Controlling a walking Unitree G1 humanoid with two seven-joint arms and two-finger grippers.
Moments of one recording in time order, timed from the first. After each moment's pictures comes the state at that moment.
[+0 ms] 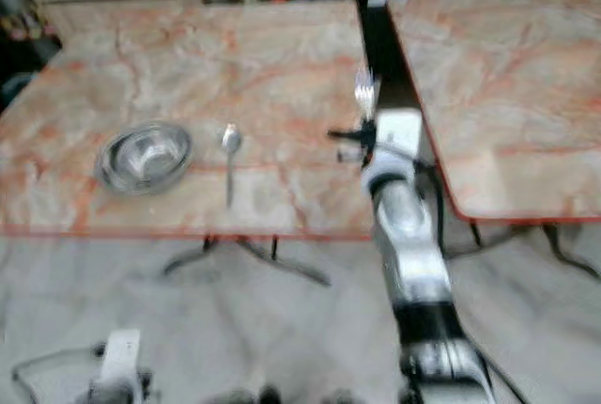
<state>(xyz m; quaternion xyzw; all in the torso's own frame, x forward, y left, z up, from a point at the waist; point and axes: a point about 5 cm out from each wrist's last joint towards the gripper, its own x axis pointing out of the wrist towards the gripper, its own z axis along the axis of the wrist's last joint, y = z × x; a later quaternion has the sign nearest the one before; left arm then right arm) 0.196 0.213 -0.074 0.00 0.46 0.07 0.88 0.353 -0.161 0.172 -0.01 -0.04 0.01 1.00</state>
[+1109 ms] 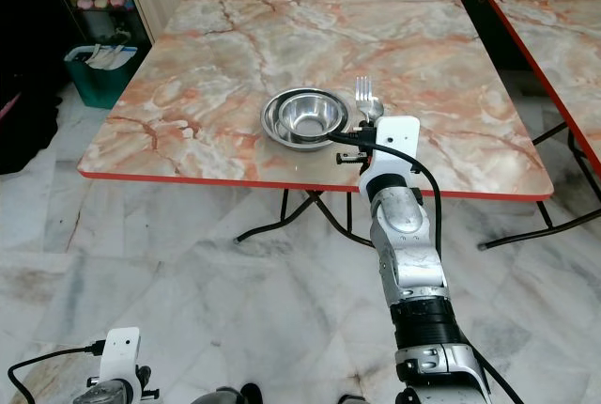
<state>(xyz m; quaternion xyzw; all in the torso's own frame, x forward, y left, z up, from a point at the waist) 0.205 0.220 -0.068 0.01 0.44 0.09 0.89 0.354 -0.154 0.176 -0.01 -0.04 0.02 1.00</state>
